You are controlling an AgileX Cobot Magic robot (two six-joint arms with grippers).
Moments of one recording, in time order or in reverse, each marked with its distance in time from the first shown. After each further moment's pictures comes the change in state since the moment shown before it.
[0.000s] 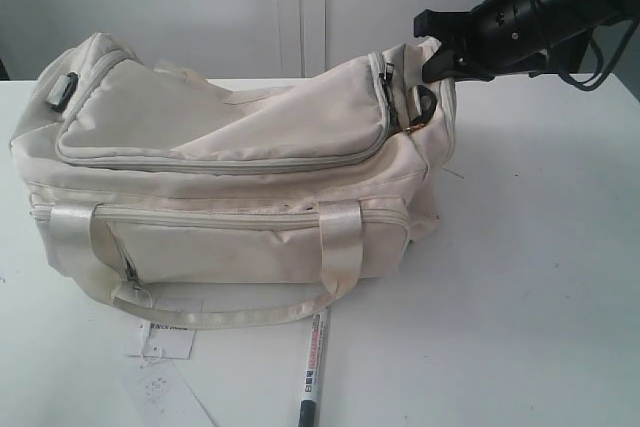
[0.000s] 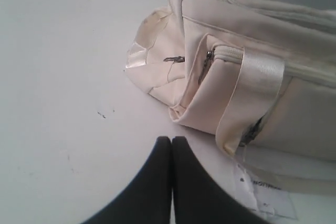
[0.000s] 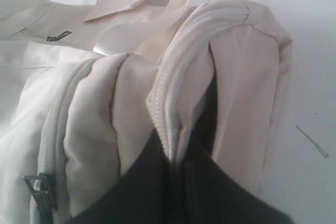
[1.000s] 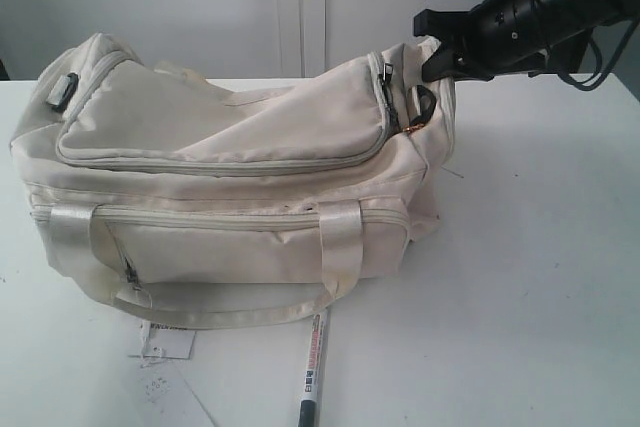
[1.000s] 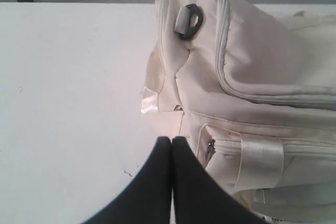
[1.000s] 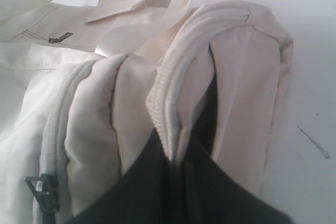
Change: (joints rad) left arm 0.000 0.589 -0.555 0.126 0.137 0.095; right arm 0.000 0.000 0.000 0.005 -0.002 0.000
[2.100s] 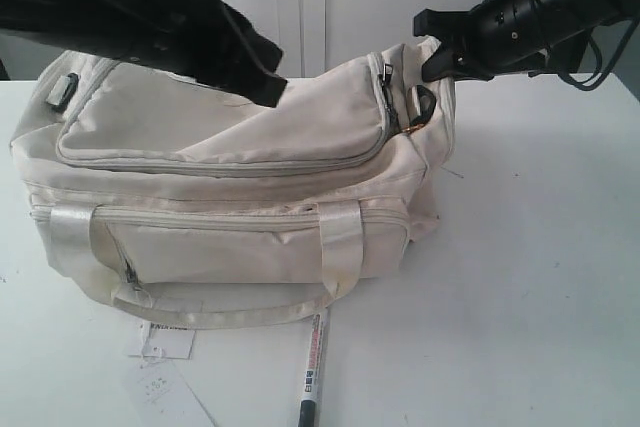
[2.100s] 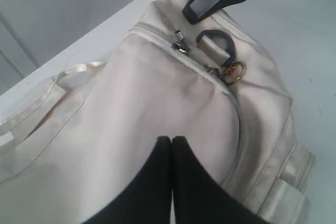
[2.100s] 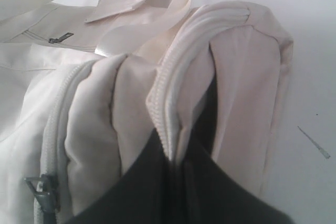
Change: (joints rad) left arm -0.579 0.859 -0.686 -0.354 -0.060 0.593; right arm 0.000 0.000 0.000 0.000 0.000 0.000
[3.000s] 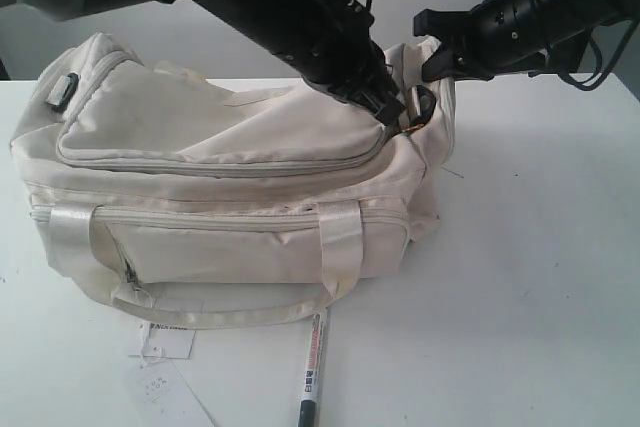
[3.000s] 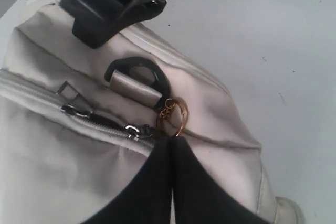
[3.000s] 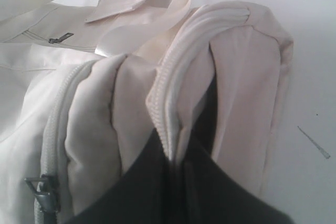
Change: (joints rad) left arm -0.081 0.442 -0.529 -0.010 0.324 0.092; right arm 0.000 0.000 0.000 0.000 0.000 0.000
